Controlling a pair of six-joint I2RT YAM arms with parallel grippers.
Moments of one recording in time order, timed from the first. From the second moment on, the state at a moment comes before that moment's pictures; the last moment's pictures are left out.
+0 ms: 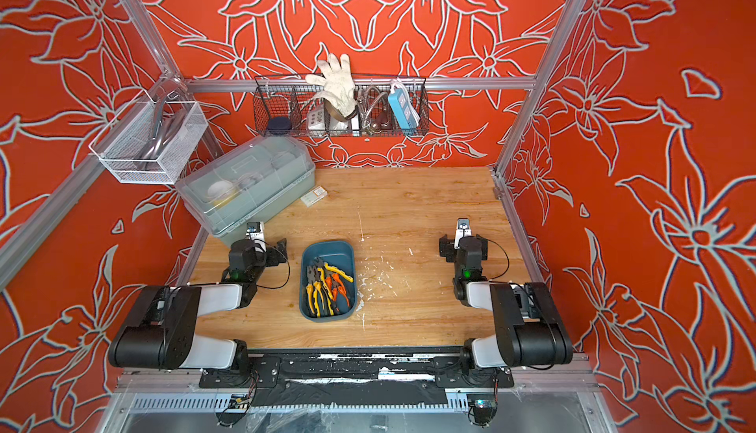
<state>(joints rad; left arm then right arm) 0.02 1.41 0.31 0.66 -0.04 -0.08 0.07 1.42 0.31 0.72 0.24 -0.11</state>
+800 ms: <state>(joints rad) 0.02 1.41 0.31 0.66 -0.04 -0.08 0.11 1.20 0.32 0.53 0.28 -0.09</state>
